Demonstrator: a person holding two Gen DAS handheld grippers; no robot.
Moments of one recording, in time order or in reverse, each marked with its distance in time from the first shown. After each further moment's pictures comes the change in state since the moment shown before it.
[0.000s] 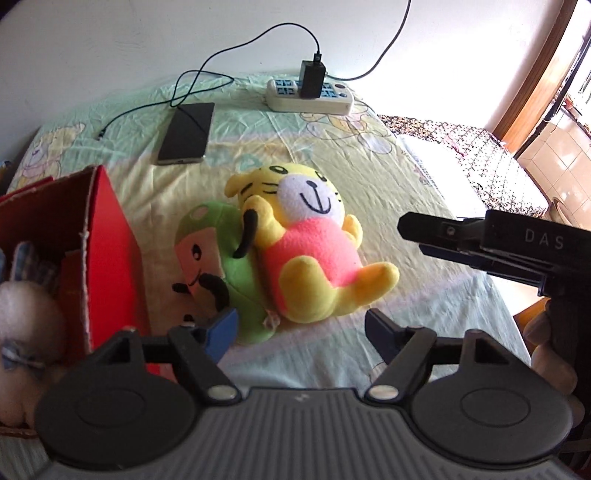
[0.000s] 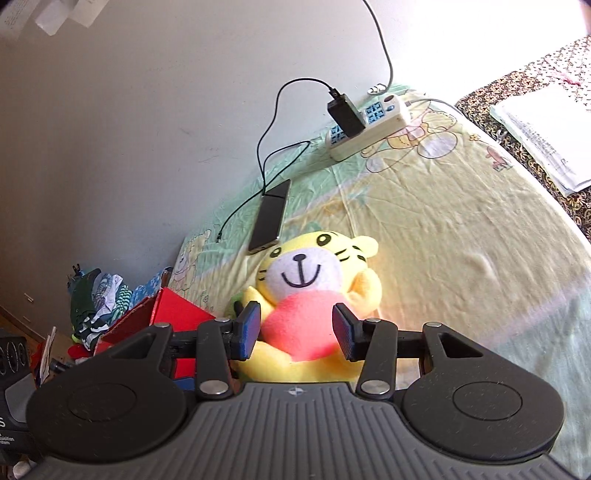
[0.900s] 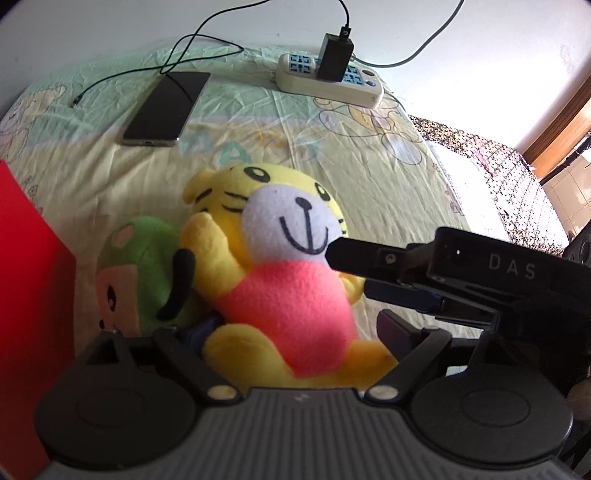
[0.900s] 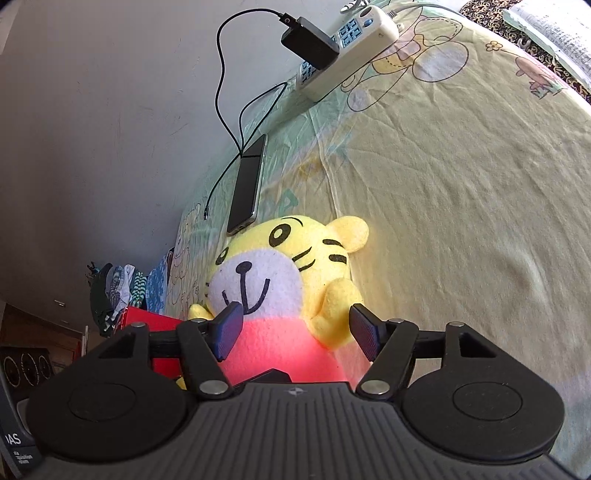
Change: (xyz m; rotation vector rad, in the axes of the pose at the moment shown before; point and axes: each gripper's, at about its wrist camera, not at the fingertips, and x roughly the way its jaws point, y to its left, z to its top) left arm 0.092 -0.013 0.046 -0.135 0.044 0.016; right arm 0.094 -0.062 0.040 0.146 0.231 0.125
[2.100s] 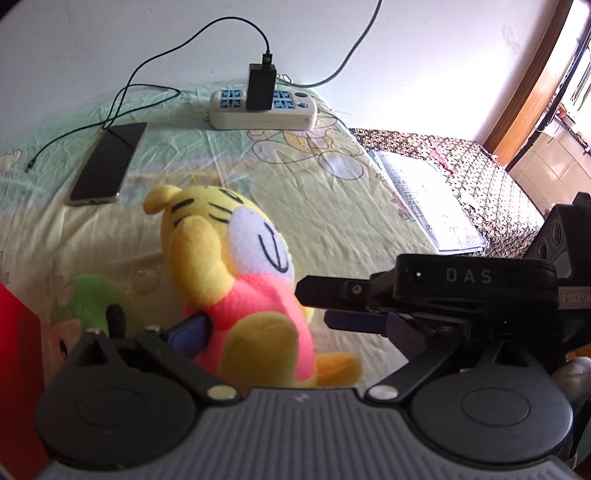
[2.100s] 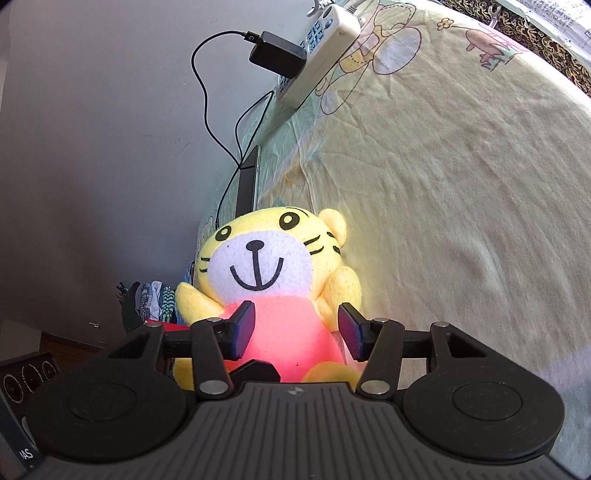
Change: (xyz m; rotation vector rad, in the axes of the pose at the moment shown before) left arm 0.002 -0.040 0.001 0.150 -0.106 -0.071; right arm -0.025 -0.039 0.003 0.116 0.002 0.101
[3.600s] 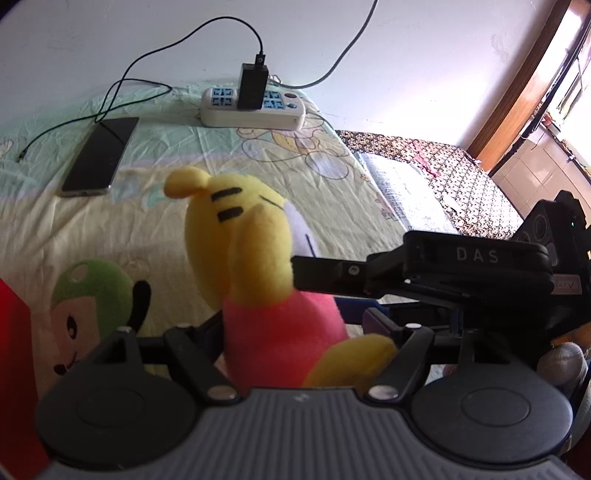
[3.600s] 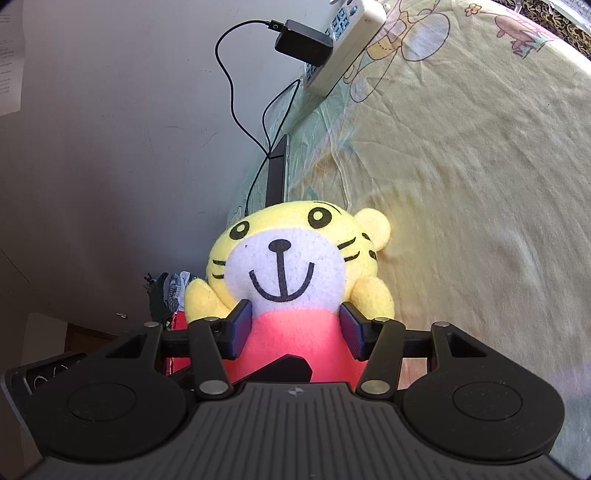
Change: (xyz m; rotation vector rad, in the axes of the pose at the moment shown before) left arm -0.018 0.001 -0.014 -0.006 -0.009 -0.065; right arm -0.005 0.003 -0.005 0.011 0.033 0.108
